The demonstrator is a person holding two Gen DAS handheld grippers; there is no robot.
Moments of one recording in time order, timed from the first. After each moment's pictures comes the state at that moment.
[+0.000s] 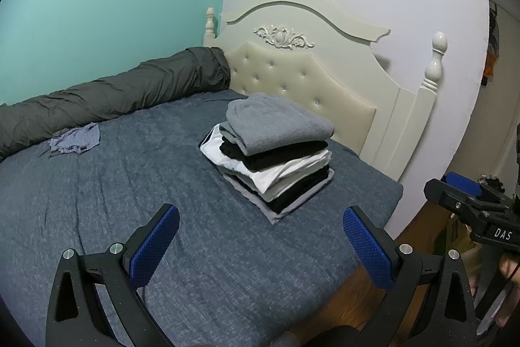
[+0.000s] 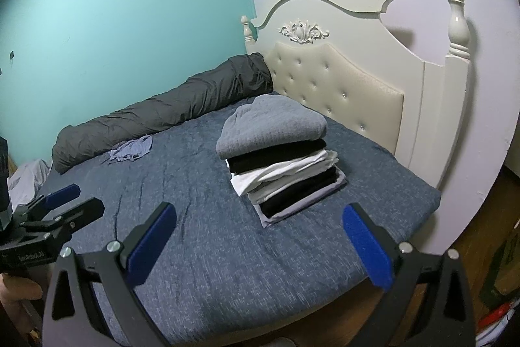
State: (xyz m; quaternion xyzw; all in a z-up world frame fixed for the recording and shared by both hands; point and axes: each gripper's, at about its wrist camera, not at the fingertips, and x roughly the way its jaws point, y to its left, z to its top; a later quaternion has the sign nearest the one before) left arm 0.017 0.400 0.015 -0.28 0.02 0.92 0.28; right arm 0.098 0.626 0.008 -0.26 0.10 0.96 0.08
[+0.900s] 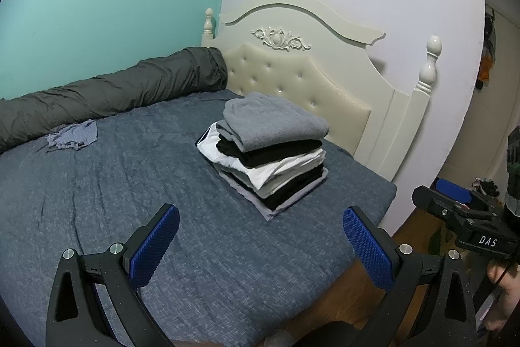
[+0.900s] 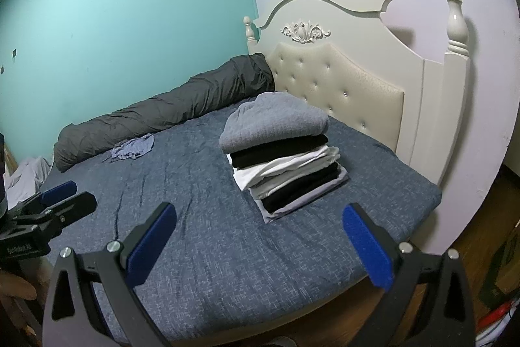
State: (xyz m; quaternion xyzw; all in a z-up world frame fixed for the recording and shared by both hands) left arm 0.028 0.391 0.014 -0.28 0.01 0.91 0.29; right arm 0.108 0.621 -0.002 -0.26 0.10 0.96 0.07
